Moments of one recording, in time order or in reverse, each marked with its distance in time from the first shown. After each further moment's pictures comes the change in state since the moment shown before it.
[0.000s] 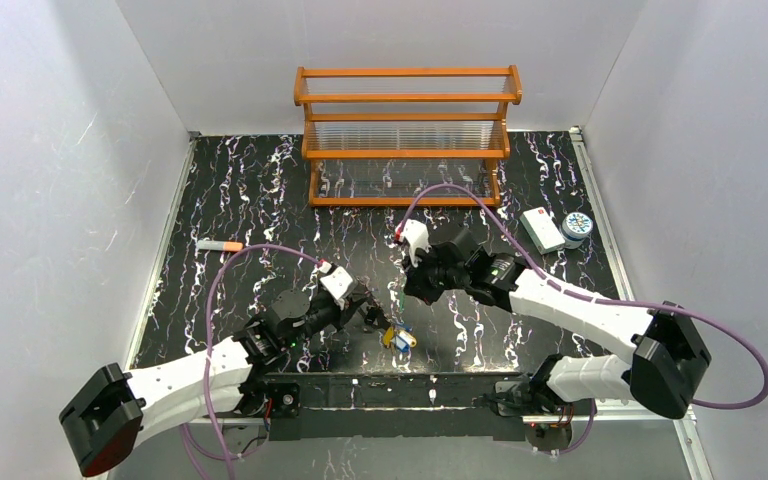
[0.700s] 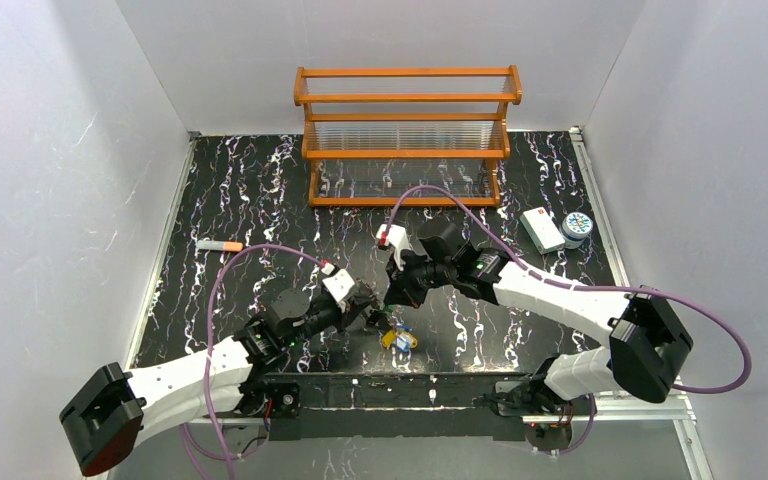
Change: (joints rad) left arm 0.000 0.013 0.010 0.010 0.068 0.004; right arm 0.000 0.095 0.024 0.093 -0.322 -0.063
